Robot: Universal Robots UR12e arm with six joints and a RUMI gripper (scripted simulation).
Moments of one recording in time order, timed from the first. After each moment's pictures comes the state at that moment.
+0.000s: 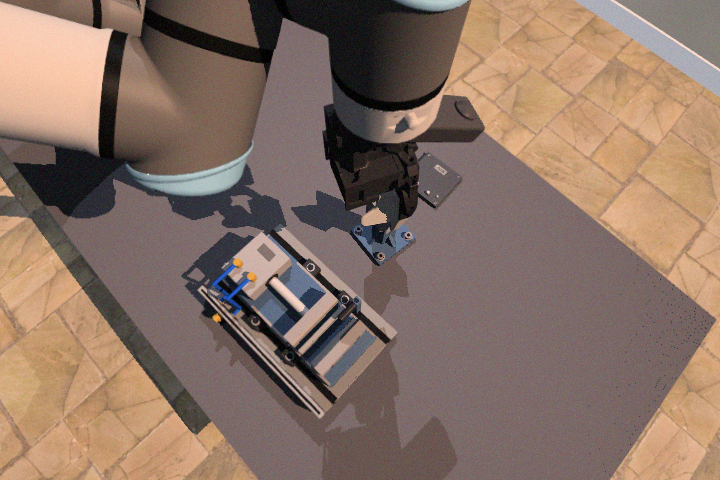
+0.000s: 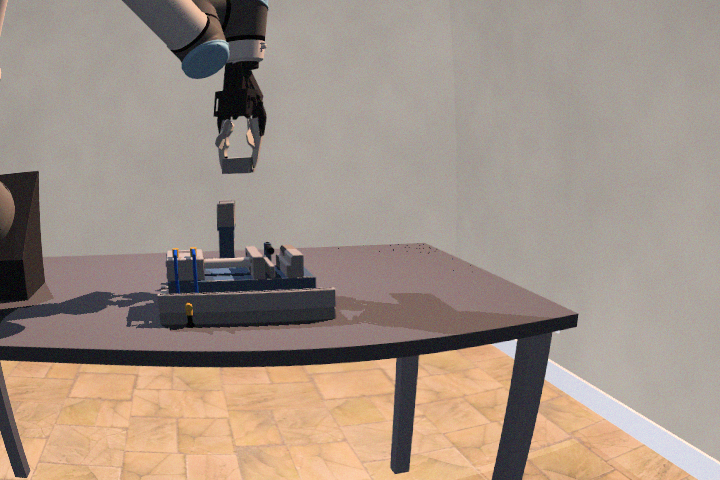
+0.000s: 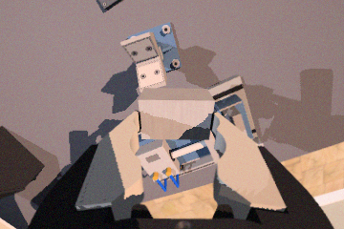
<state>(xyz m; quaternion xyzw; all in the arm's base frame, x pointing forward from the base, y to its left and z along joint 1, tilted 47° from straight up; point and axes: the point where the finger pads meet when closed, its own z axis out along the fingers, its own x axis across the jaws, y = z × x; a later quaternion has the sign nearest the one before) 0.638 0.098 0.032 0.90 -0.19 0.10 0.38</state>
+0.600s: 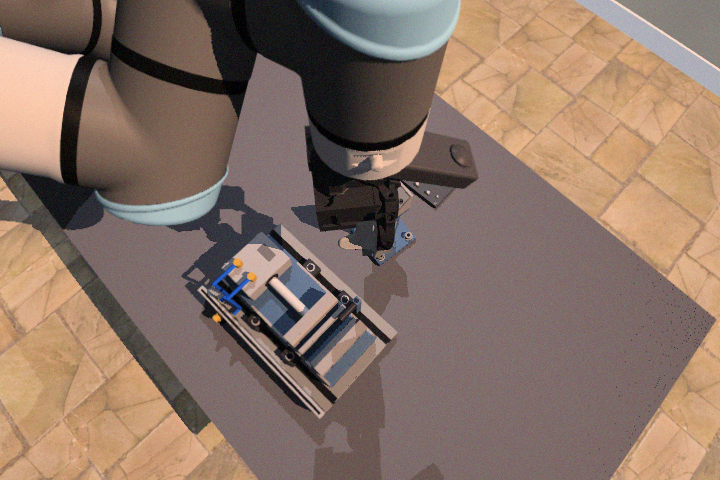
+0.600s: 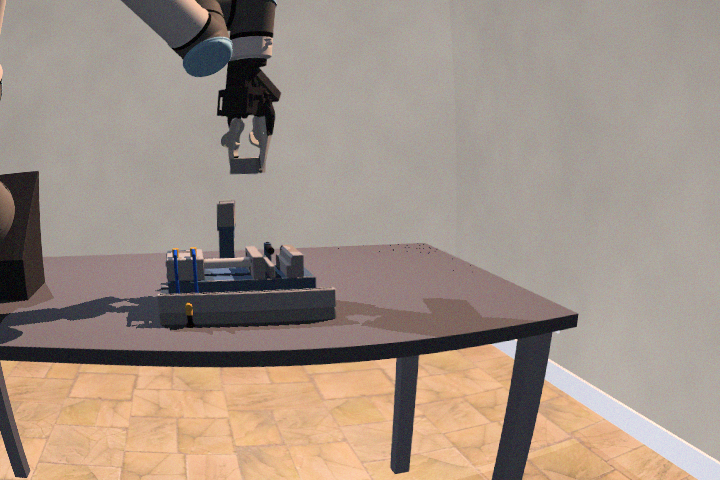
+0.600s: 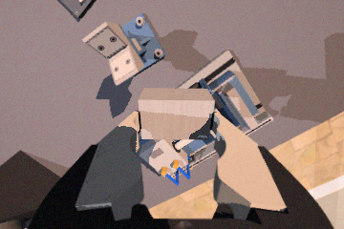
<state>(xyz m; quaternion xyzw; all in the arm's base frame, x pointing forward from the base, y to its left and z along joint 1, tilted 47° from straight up) 0.653 0.073 0.059 0.87 -0.30 0.14 0.37</state>
